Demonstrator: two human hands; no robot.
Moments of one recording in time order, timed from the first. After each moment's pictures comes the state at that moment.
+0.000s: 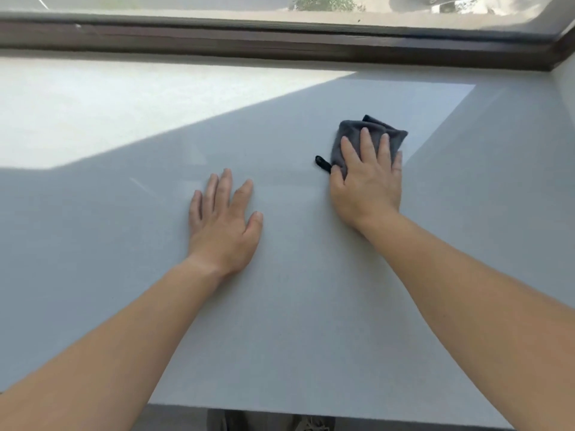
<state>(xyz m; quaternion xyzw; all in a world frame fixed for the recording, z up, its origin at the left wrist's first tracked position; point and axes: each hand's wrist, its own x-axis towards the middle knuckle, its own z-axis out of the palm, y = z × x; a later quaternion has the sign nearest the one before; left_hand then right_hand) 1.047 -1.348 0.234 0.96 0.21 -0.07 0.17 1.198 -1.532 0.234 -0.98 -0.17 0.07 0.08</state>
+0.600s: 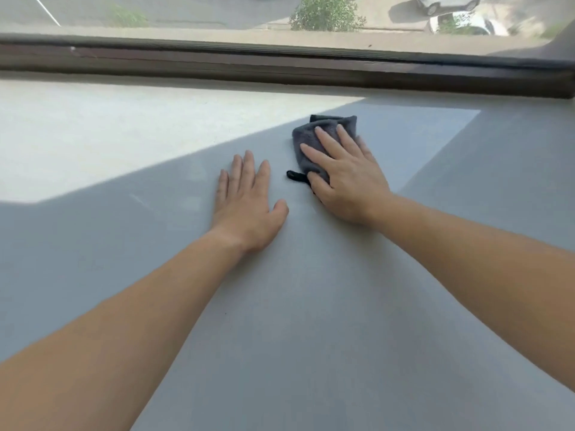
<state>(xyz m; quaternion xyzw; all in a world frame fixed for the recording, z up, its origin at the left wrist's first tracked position) 1.145 -1.328 0.238 0.96 0.18 -0.12 0.16 1.264 -1.488 0.234 -0.92 -0.37 0.09 0.08</state>
